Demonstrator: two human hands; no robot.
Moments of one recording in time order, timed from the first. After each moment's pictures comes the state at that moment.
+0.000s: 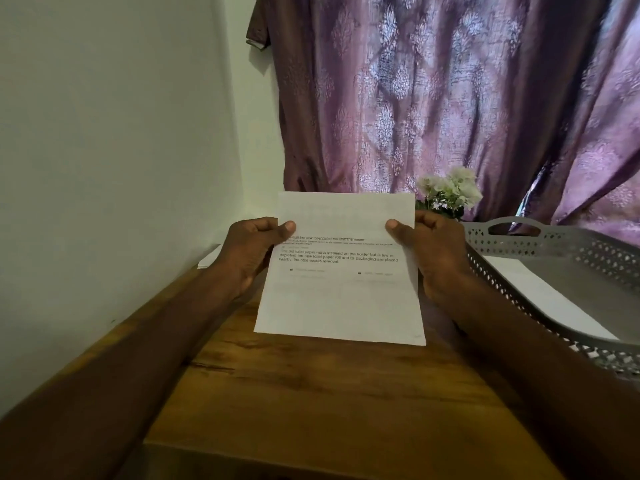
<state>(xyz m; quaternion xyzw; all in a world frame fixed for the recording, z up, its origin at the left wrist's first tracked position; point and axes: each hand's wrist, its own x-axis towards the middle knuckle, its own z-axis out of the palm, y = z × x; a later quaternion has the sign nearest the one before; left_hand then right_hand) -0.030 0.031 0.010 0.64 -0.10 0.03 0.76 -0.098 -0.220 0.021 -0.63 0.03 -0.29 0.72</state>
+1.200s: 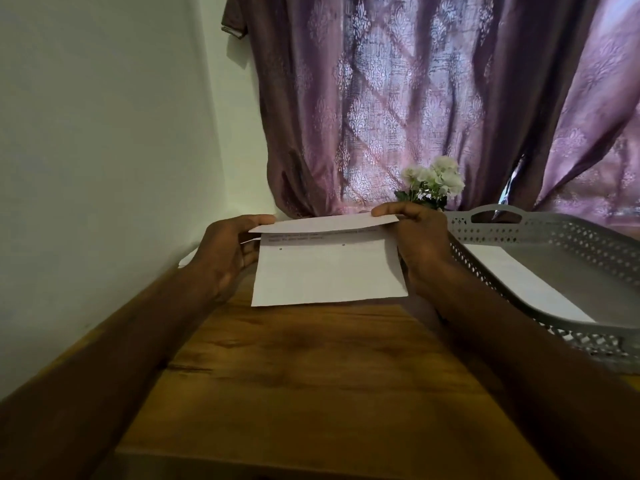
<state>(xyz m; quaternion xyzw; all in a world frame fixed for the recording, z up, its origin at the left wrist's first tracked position) -0.015 0.036 0.007 0.63 -0.08 0.02 0.77 -0.081 -0.230 0.013 -0.69 0.06 -0.31 0.65</state>
